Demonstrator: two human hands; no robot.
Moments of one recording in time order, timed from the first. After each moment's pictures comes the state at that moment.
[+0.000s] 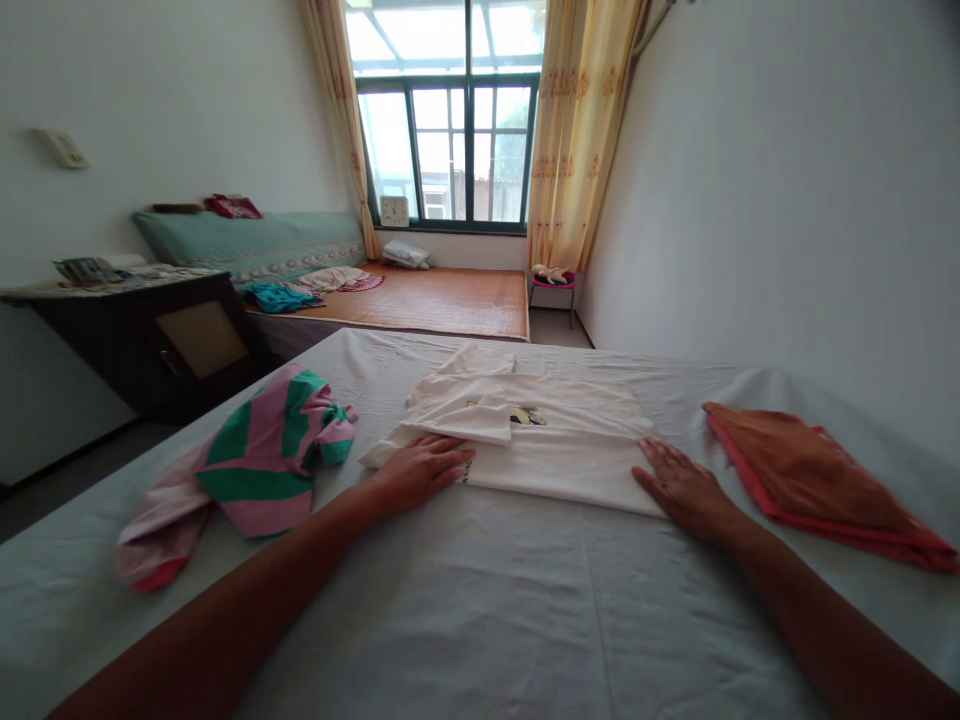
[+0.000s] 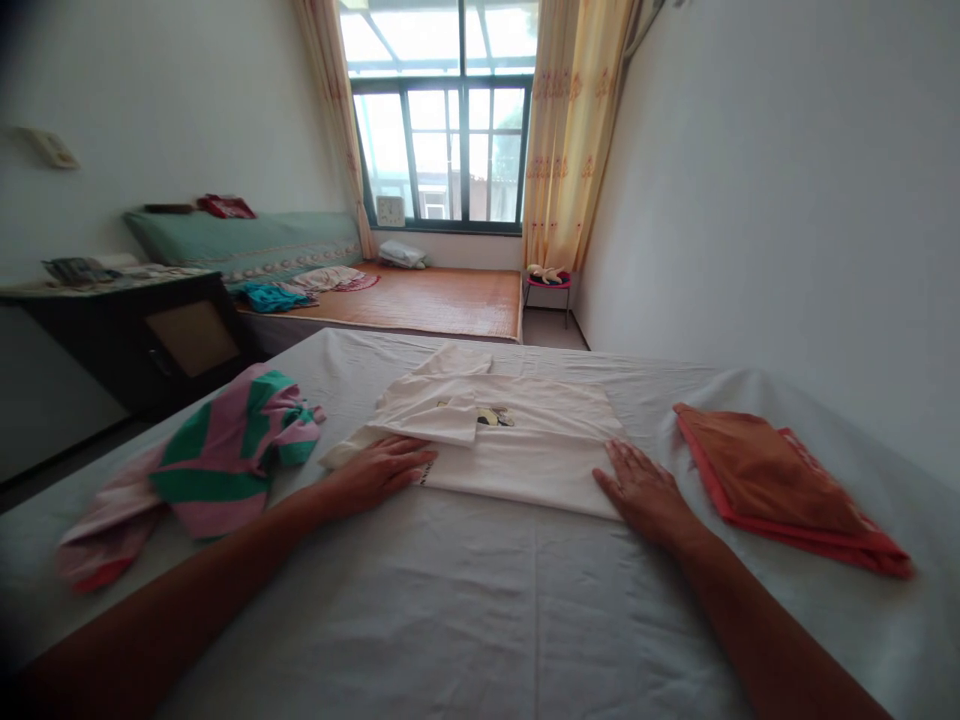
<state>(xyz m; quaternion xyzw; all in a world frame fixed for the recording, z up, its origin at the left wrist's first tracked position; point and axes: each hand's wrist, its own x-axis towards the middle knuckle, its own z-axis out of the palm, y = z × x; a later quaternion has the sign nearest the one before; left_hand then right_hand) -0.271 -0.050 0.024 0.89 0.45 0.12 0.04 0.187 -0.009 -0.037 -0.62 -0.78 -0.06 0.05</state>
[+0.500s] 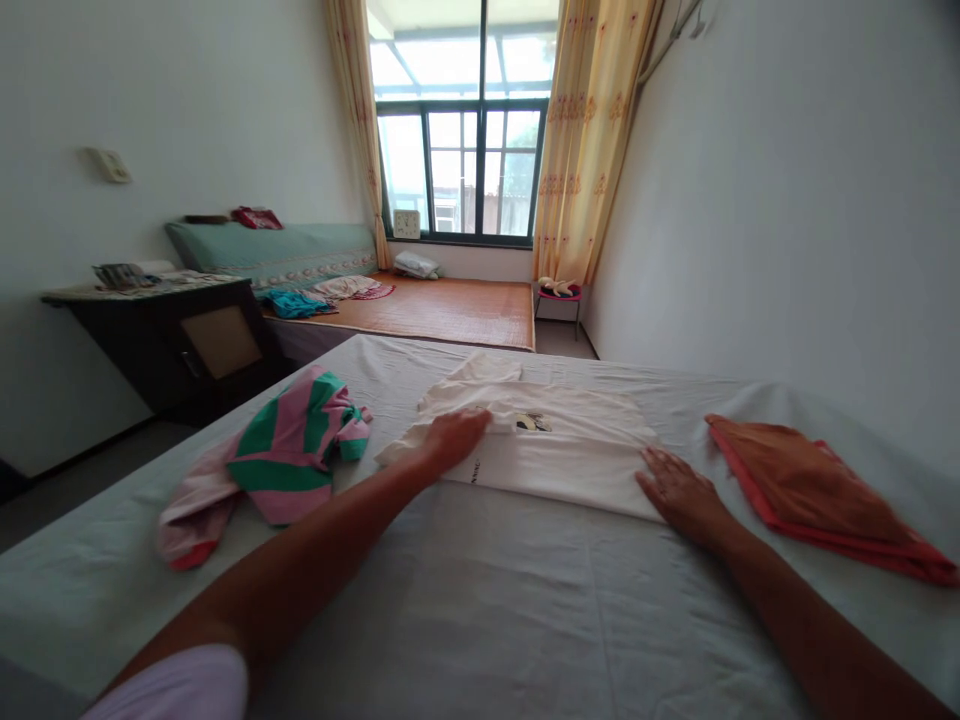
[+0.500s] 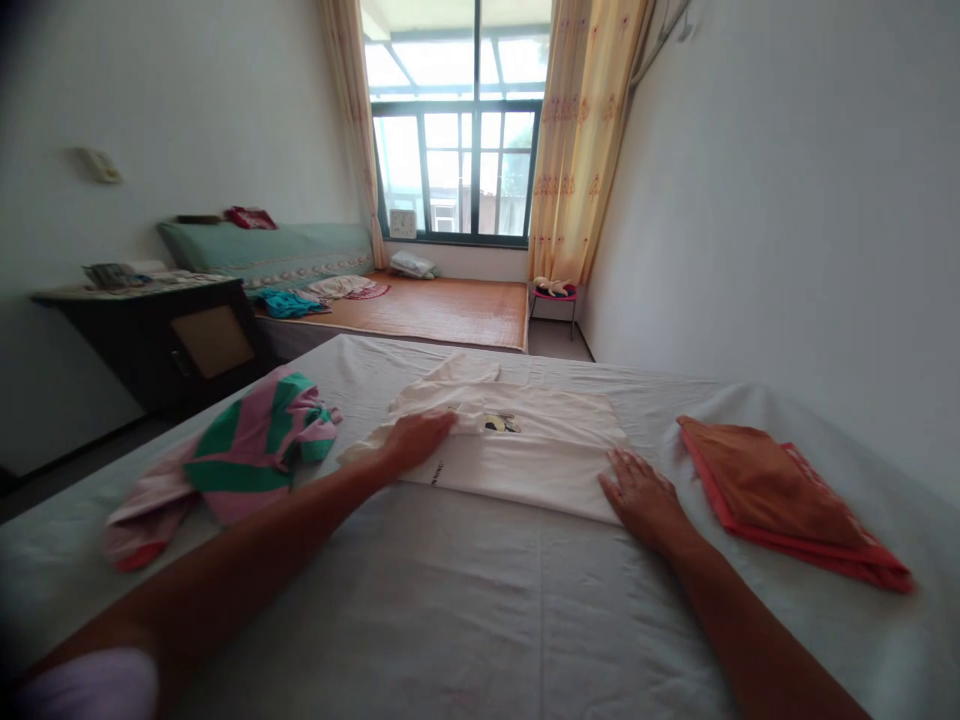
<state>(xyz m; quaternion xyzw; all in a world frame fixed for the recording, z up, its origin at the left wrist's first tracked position) -0.233 0.004 0.033 0.80 0.54 0.25 0.05 0.184 -0.010 -0.042 -0.60 -0.78 -0.13 0.10</state>
